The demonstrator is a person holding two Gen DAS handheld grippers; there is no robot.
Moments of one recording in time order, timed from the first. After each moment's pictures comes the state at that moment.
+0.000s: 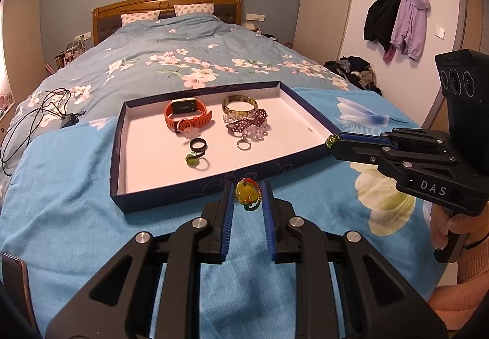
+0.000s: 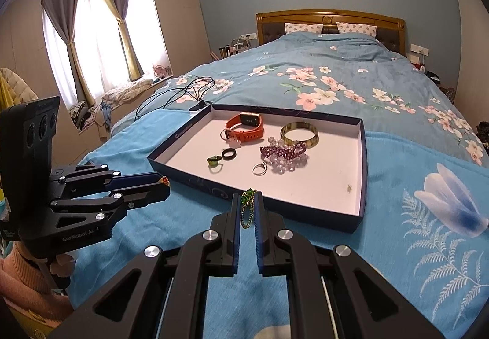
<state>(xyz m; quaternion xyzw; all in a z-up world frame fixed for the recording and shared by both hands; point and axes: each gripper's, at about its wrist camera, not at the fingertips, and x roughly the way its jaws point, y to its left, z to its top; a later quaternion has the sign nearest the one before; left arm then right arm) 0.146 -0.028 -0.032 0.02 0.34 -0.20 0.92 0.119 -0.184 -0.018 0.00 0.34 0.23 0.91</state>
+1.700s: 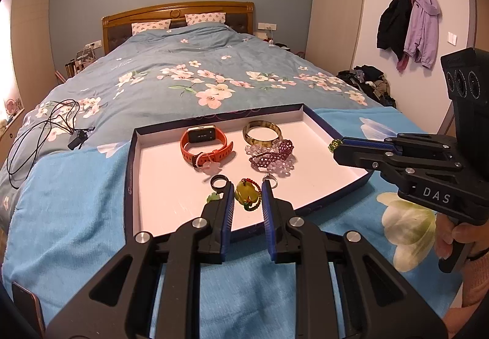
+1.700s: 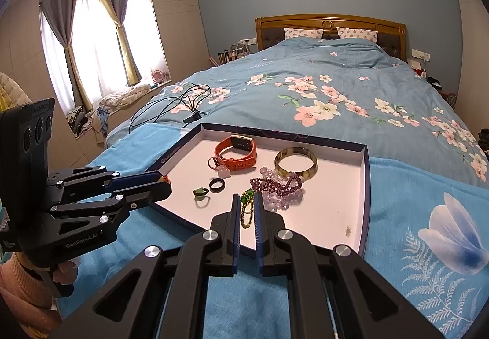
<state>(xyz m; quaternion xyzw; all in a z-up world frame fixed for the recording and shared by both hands) 0.194 -0.024 -0.020 0.03 0.32 -0.17 0.93 0.158 -0.178 -0.008 0.00 0.33 0.23 0.92</state>
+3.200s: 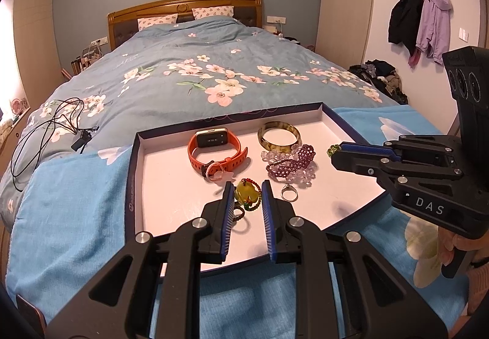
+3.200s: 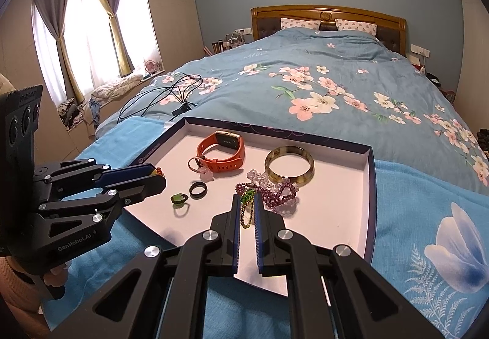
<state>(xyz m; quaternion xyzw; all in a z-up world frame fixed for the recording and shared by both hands) 0.233 -0.027 -0.031 0.04 0.33 -0.15 0.93 0.192 -0.173 -0.025 -0.01 0.35 0.22 0.91</state>
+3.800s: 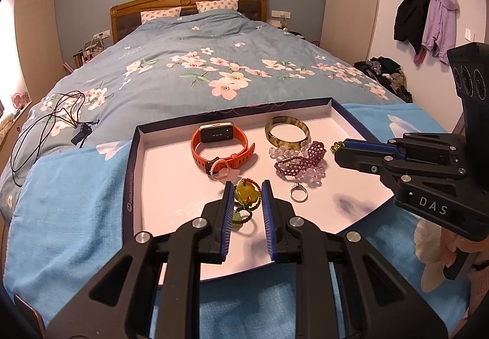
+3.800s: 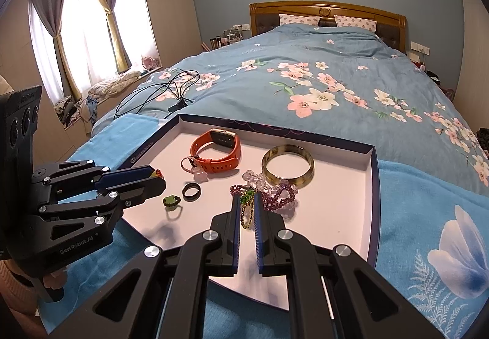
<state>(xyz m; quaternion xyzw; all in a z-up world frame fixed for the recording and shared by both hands) 0.248 -0.026 -0.041 0.03 0.35 -0.14 0.93 0.199 -0.173 -0.029 -0.01 0.36 0.21 0.91</state>
